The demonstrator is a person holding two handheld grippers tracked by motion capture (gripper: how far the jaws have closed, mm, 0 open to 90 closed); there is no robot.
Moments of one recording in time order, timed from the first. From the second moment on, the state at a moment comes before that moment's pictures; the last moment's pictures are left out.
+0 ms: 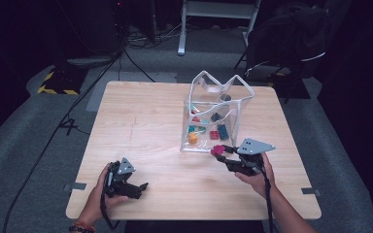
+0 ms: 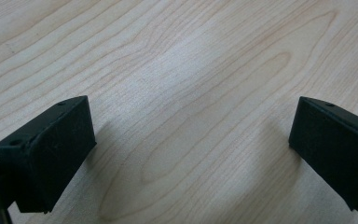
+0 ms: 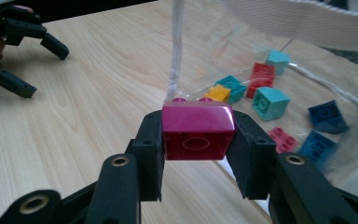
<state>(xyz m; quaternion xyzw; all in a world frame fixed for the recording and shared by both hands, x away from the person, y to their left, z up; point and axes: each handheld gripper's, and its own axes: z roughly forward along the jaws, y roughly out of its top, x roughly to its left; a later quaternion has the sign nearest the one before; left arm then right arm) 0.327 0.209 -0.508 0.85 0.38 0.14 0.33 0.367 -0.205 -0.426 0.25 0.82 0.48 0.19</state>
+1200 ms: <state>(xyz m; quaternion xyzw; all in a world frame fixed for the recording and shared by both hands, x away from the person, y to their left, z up) 0.328 0.209 -0.508 0.86 0.38 0.14 0.32 0.375 -0.229 -0.366 0.27 0.79 0.50 0.24</state>
